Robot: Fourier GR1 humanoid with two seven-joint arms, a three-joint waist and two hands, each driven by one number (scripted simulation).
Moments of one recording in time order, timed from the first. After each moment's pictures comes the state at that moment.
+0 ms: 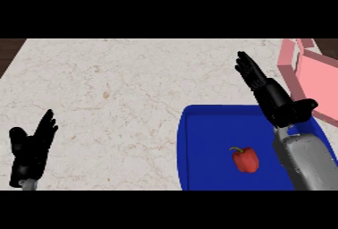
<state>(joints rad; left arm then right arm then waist) 0.04 0.54 -0.23 -1.45 0.35 0.43 0.15 -0.37 -0.28 0.14 -1.45 -0.15 0.09 -0.03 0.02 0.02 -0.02</state>
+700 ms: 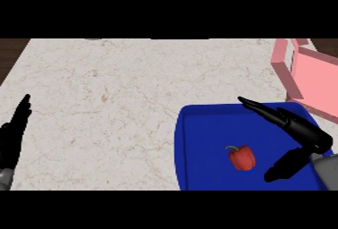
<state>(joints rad) -0.03 0.67 -0.20 -1.38 0.20 0.41 0.04 -0.23 -0.59 0.27 -1.46 0.09 0.41 -0.54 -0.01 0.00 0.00</state>
